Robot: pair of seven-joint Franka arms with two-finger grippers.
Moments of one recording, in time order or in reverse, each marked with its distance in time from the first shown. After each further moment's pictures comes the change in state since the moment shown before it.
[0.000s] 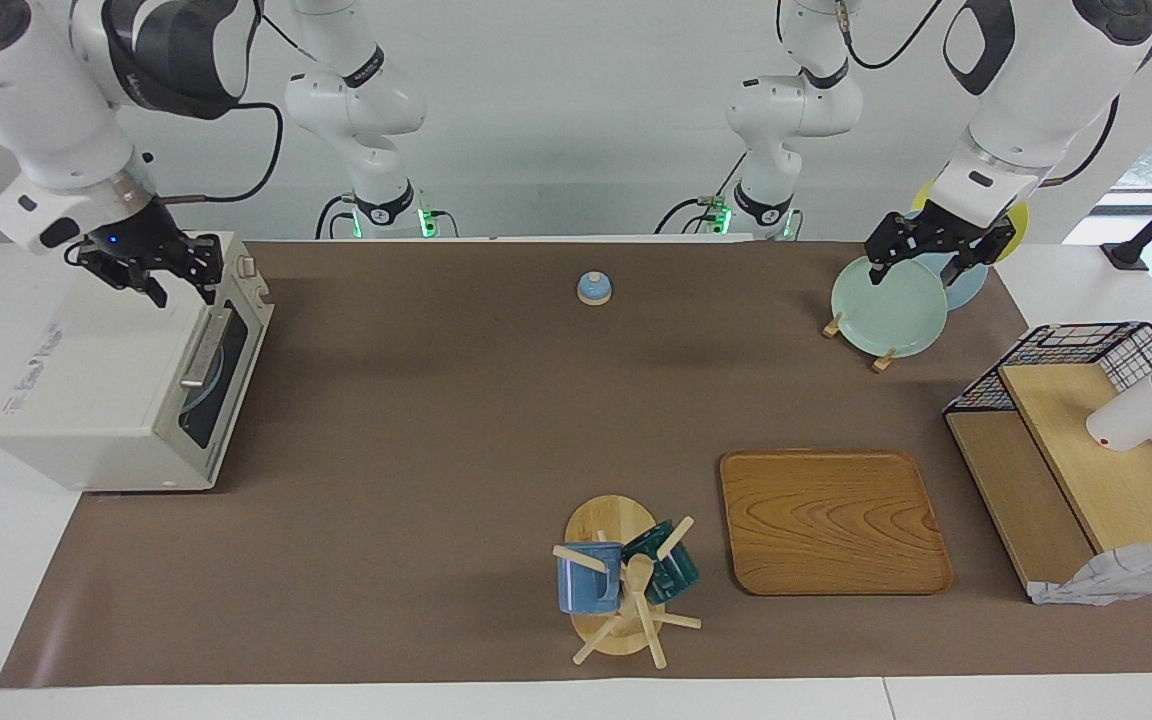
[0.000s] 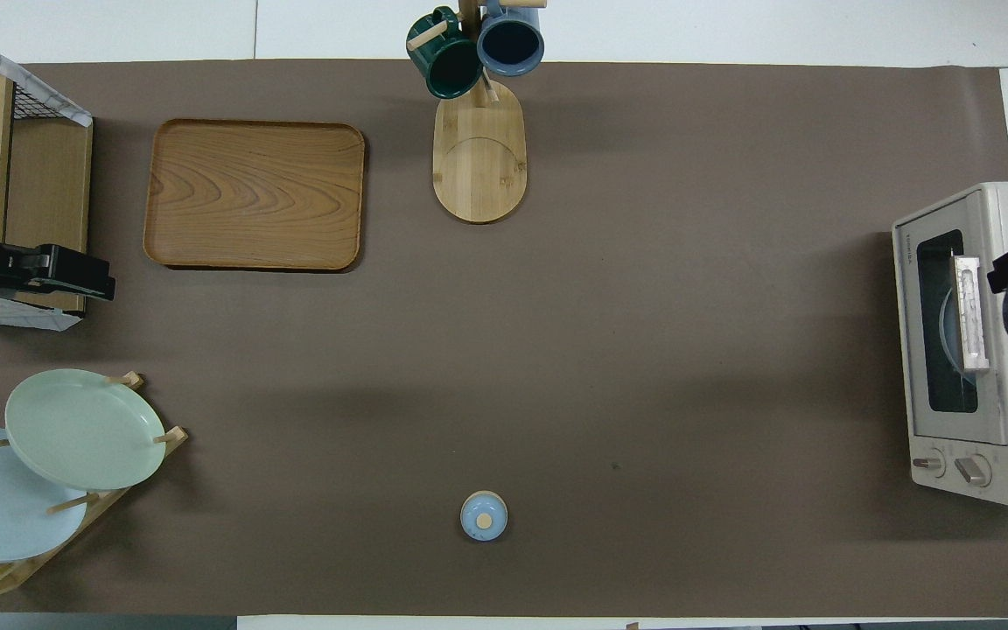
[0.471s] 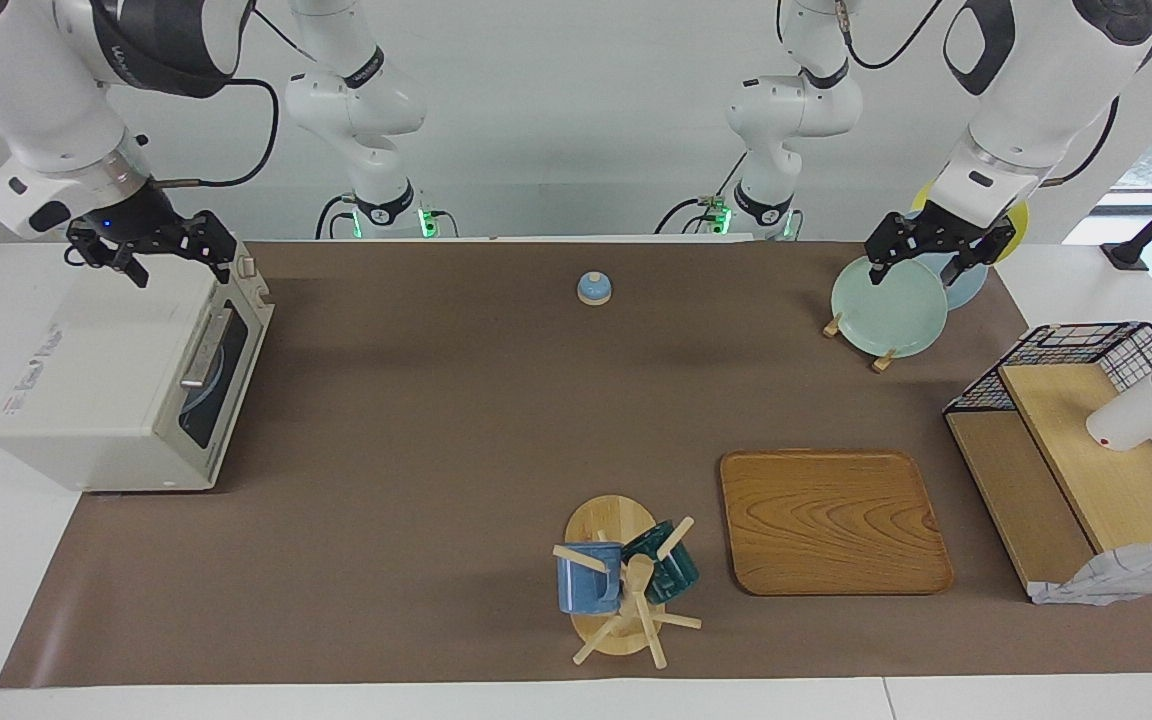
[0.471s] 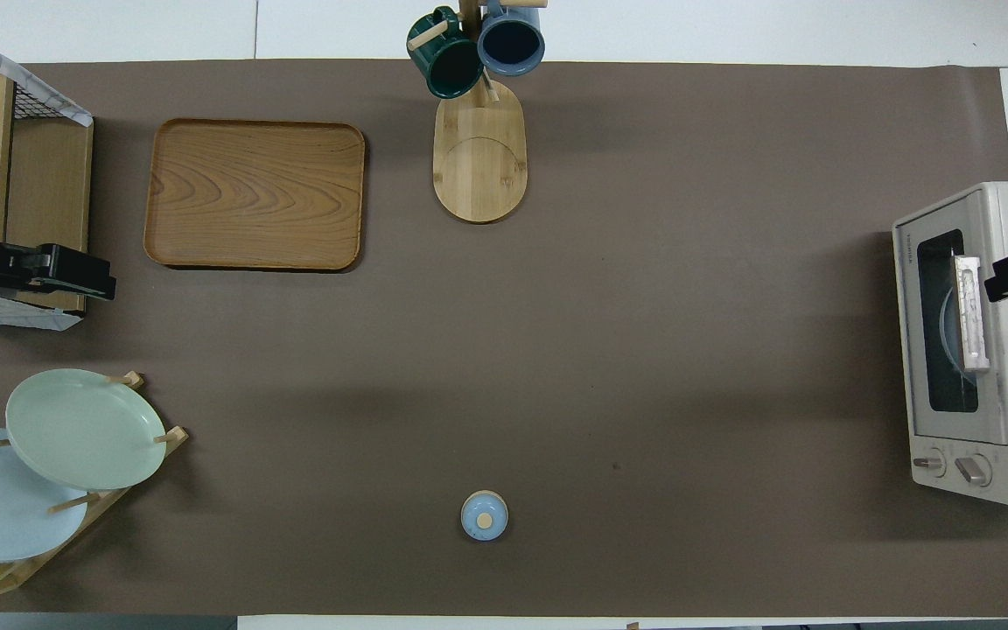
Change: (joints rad) left arm 0.000 0.000 0.000 0.000 0.000 0.000 0.000; right arm 0.001 0.014 0.000 0.016 0.010 -0.095 0.055
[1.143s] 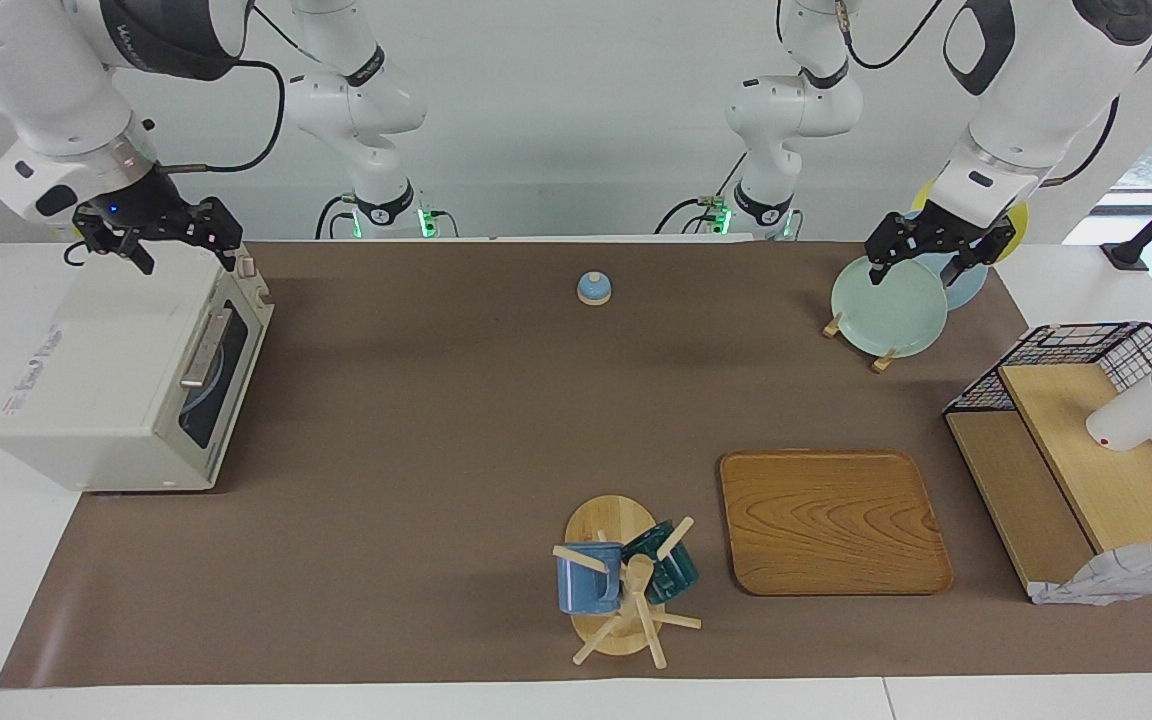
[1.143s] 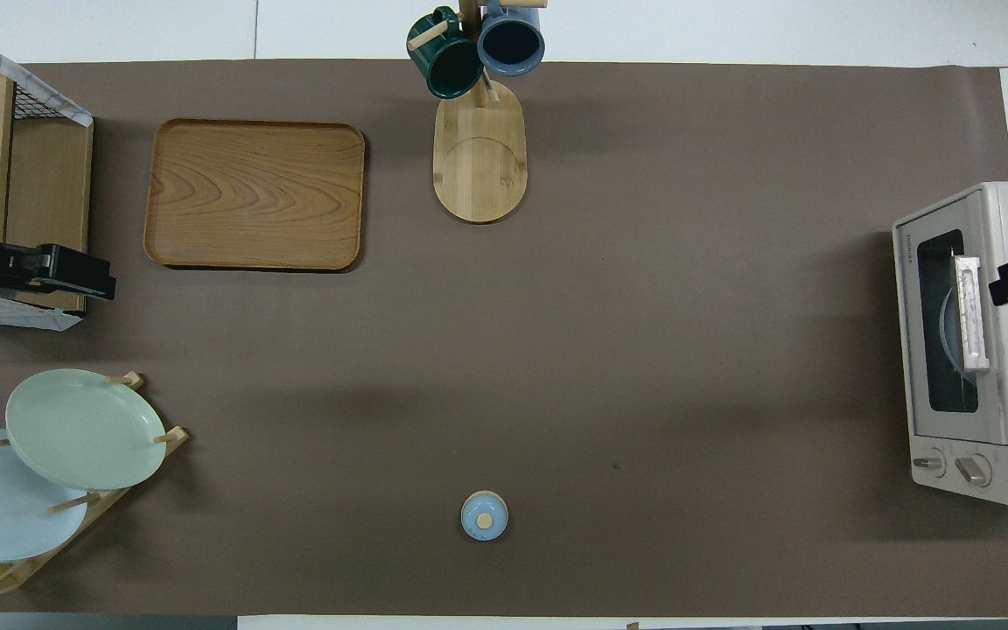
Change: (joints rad) left arm 0.000 0.000 0.000 0.000 0.000 0.000 0.000; right arm 0.070 -0.027 -0.058 0.002 0.001 -0.001 0.006
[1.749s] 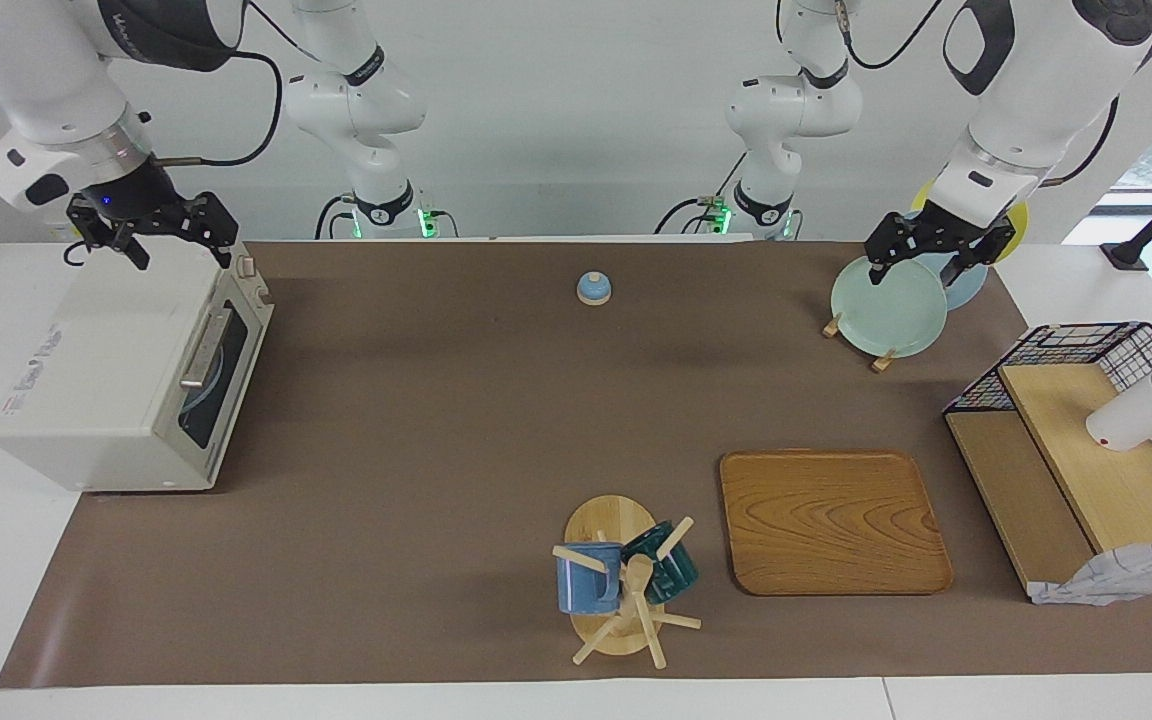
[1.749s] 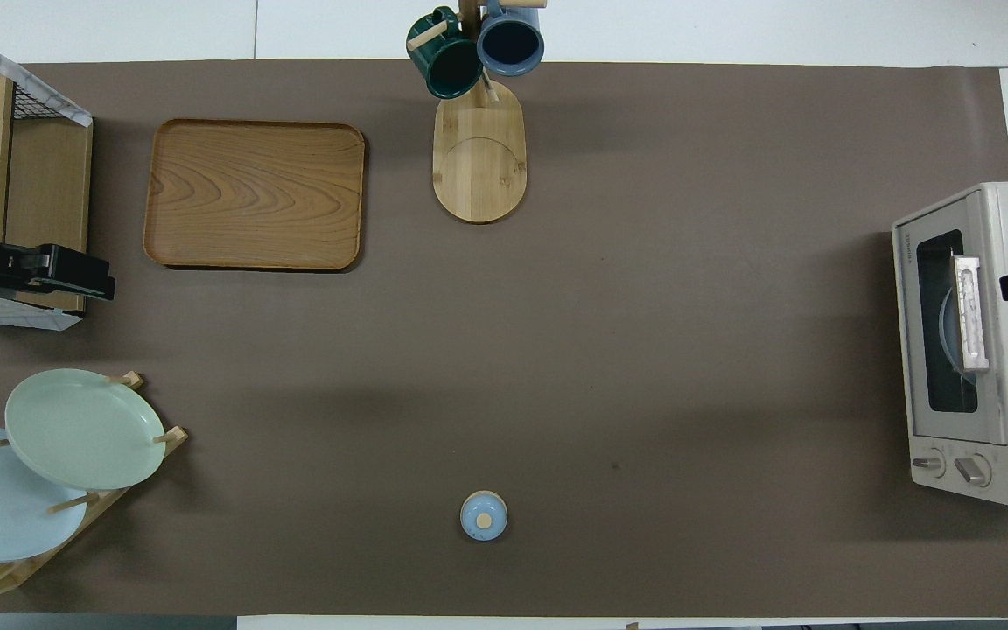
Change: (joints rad) left arm 0.000 0.000 0.000 0.000 0.000 0.000 0.000; right arm 0.000 -0.020 -0.004 -0.006 0.002 0.013 0.071
